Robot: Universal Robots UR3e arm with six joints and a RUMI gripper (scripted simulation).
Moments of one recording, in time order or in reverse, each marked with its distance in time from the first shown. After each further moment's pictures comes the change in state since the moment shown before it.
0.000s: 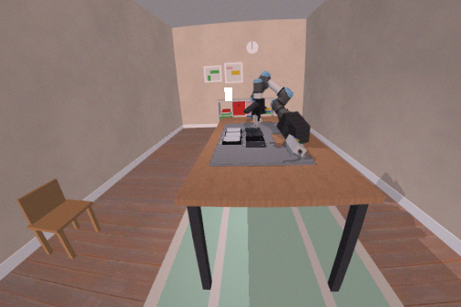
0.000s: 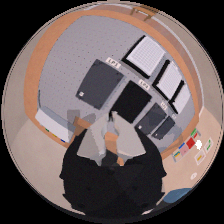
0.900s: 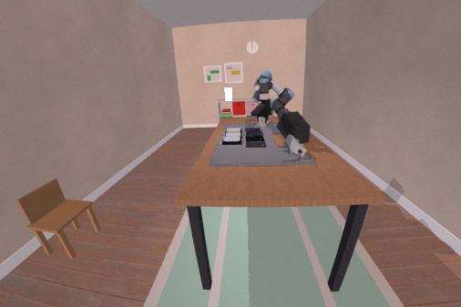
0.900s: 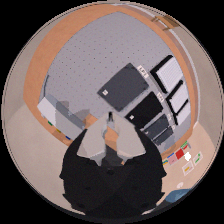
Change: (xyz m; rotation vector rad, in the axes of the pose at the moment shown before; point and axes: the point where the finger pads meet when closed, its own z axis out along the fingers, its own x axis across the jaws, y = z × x) arm -0.079 -0.006 0.001 -0.006 0.003 -0.197
